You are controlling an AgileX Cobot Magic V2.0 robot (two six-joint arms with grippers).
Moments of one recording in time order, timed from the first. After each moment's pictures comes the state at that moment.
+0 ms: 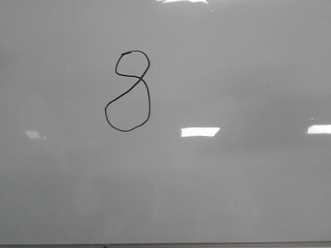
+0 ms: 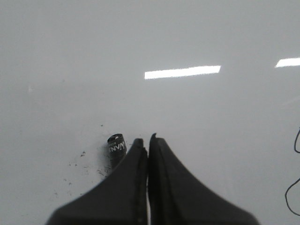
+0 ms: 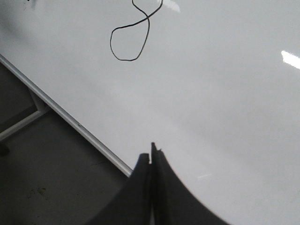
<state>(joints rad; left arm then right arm) -0.02 0.78 -0.65 -0.52 0.21 0.54 0.20 0.51 -0.44 0.72 0.59 -0.88</state>
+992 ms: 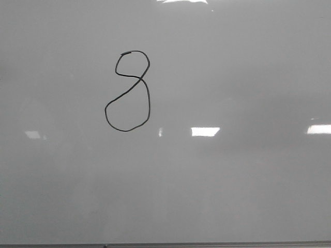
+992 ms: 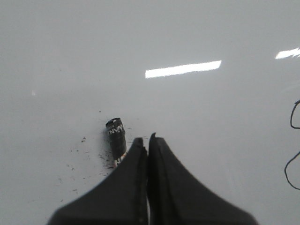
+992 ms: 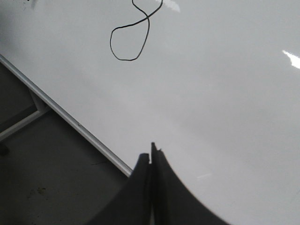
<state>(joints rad) -0.07 0.69 -0.56 -0.25 0.20 0.32 0.20 0.51 -0.44 0.72 0.59 -0.88</state>
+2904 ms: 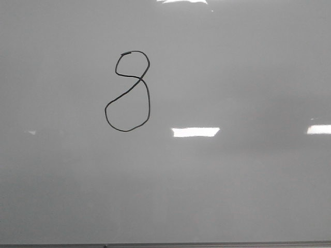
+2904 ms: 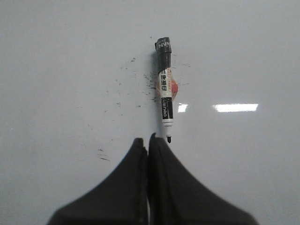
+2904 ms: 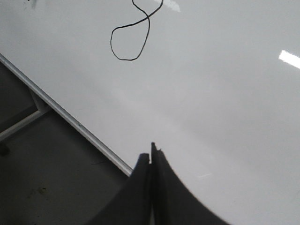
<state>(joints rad) 0.04 -0.01 0.01 -0.02 0.16 0.04 0.20 0.51 -0.44 0.72 0.59 -0.88</state>
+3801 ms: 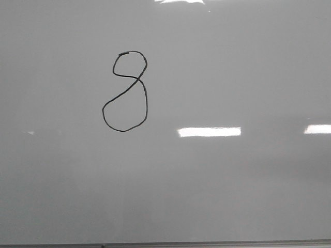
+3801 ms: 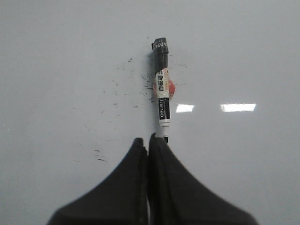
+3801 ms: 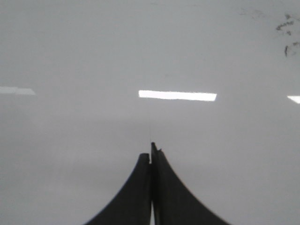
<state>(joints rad) 0.04 -0.01 0.01 -0.02 0.16 0.04 0.02 0.10 0.01 0.06 0.08 -0.03</state>
